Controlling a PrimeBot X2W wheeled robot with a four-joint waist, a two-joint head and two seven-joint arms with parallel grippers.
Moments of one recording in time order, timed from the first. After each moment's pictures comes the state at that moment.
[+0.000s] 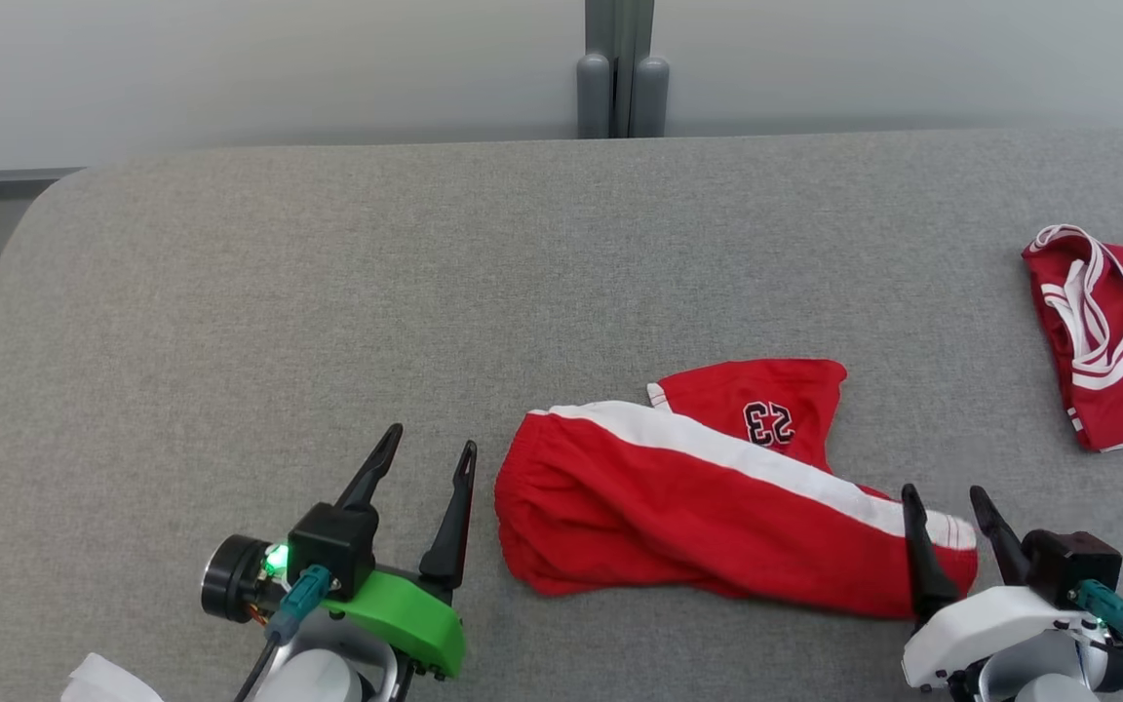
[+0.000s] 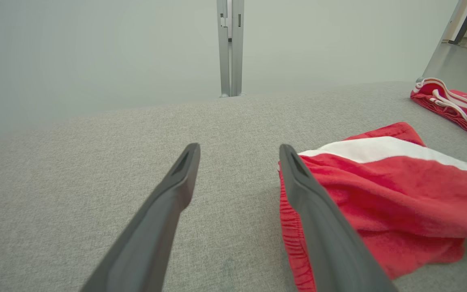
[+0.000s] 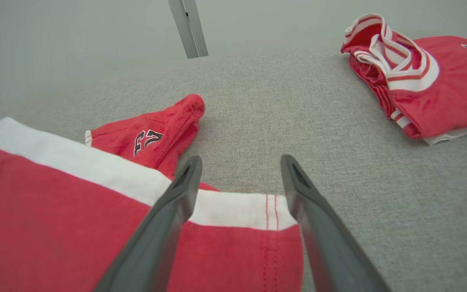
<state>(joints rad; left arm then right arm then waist) -0.23 0.25 -0.61 0.26 -0.44 0.13 -0.25 -0.05 -0.07 -0.06 0.40 0.21 0.13 -0.24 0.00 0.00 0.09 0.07</state>
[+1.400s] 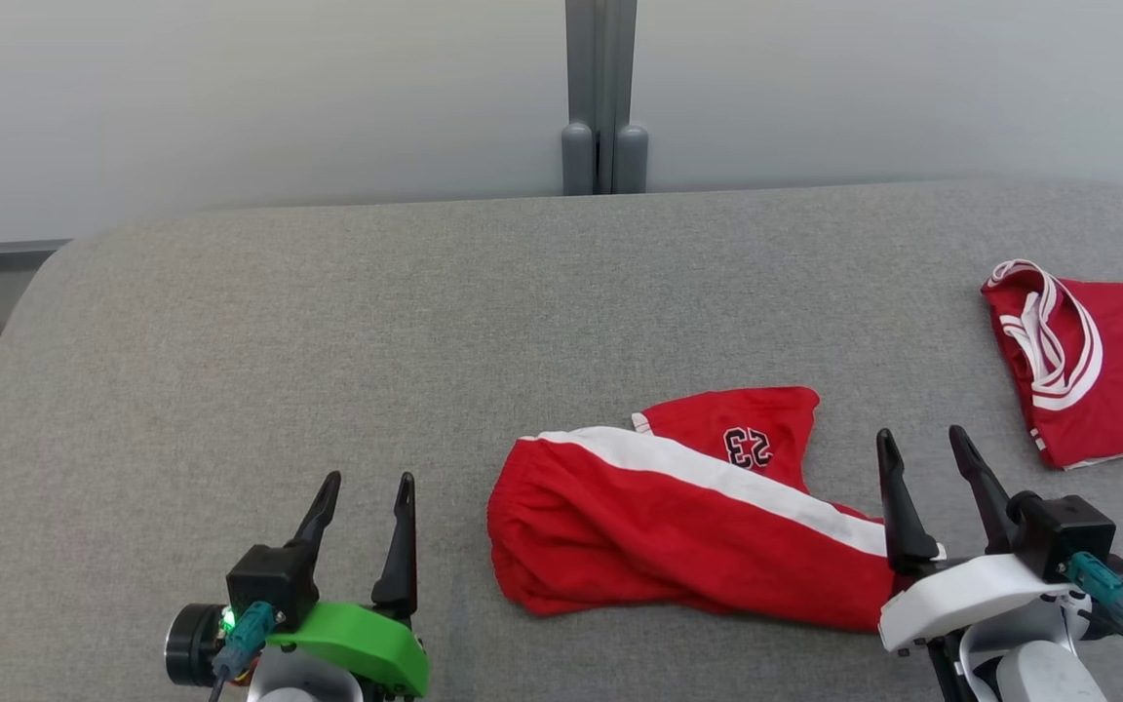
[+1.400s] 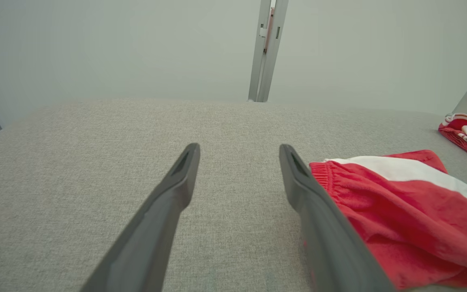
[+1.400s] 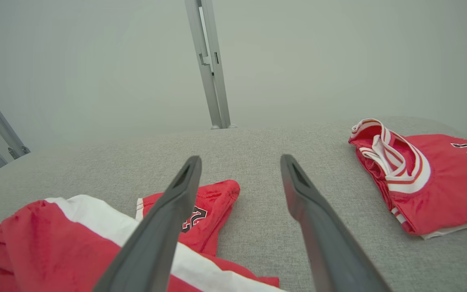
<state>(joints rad) -0.12 0.14 -0.37 0.33 -0.39 0.07 -0.26 -0.05 -0.05 -0.02 0.23 0.17 0.13 -0.23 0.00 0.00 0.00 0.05</state>
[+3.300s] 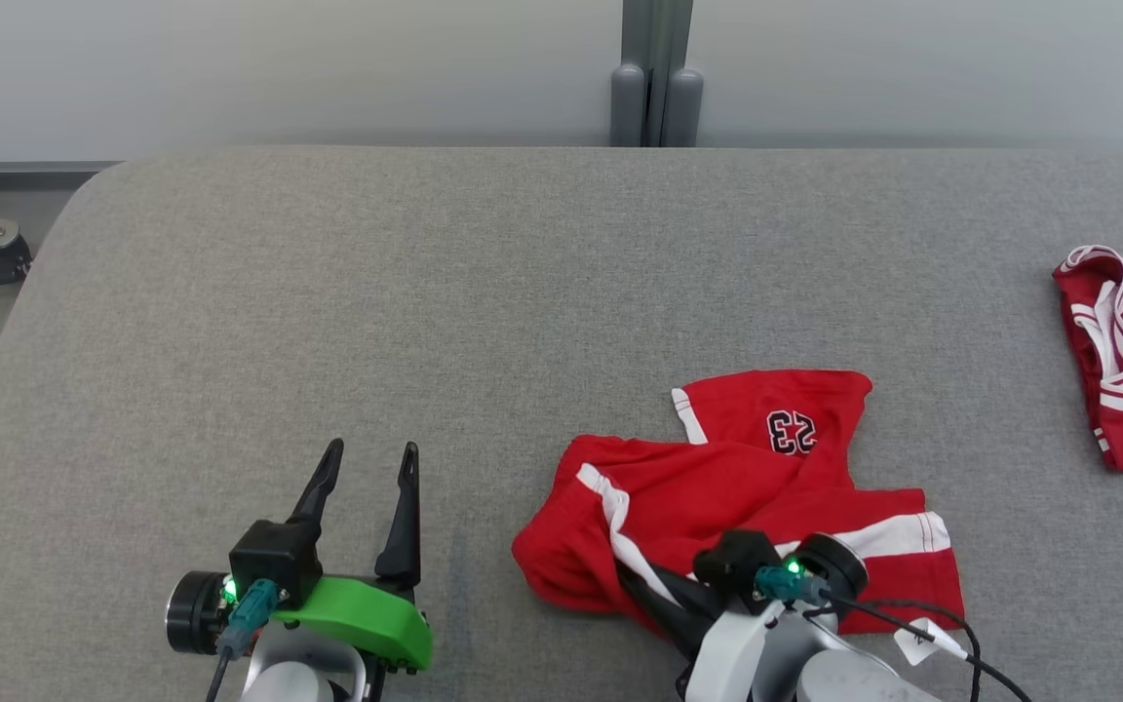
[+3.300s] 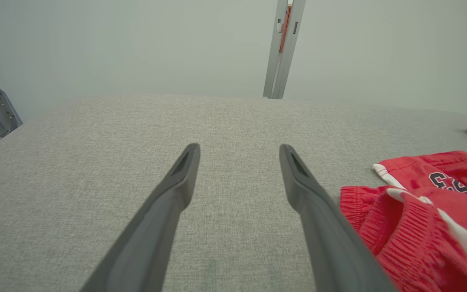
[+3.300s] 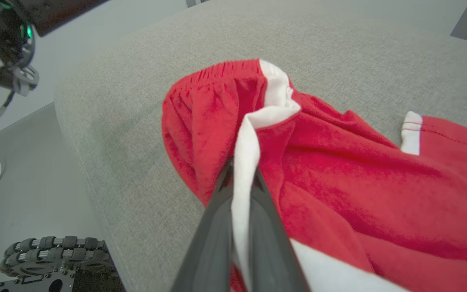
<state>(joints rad) -0.14 0.05 -0.24 0.34 -0.24 -0.03 -0.26 -0.33 -0.22 0.83 0.45 0.43 0.13 -0.13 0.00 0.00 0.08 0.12</state>
